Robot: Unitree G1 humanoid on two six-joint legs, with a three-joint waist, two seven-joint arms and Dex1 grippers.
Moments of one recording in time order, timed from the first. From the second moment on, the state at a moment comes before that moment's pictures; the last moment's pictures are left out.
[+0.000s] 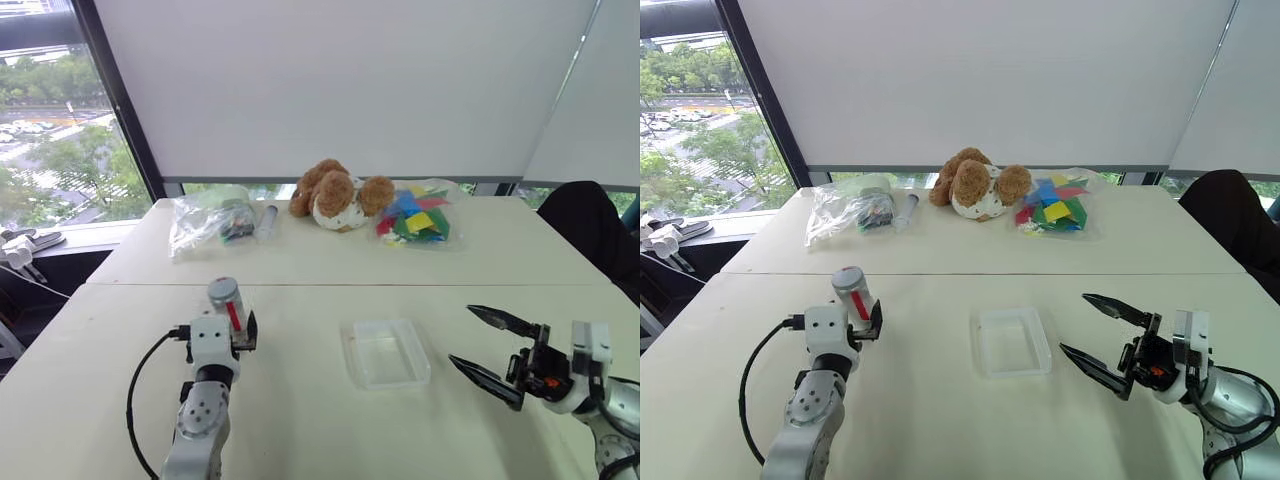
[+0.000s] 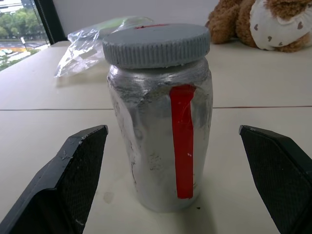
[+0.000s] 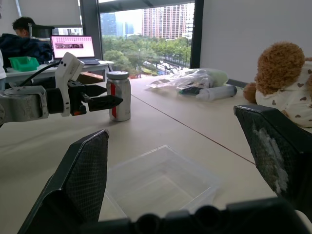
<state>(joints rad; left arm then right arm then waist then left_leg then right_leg) -0.05 0.02 0.04 -0.22 0.04 0.17 0.07 0.03 -0.61 -0.37 -0.08 0.66 -0.18 1.22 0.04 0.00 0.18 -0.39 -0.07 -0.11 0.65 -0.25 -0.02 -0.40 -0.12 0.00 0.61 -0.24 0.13</state>
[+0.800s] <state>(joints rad) -0.20 0.04 0.06 0.03 0.05 0.05 0.12 0.08 -0.60 -0.37 -0.09 0.66 -0.18 1.18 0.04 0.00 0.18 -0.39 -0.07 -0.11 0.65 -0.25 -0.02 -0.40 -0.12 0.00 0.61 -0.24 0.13</state>
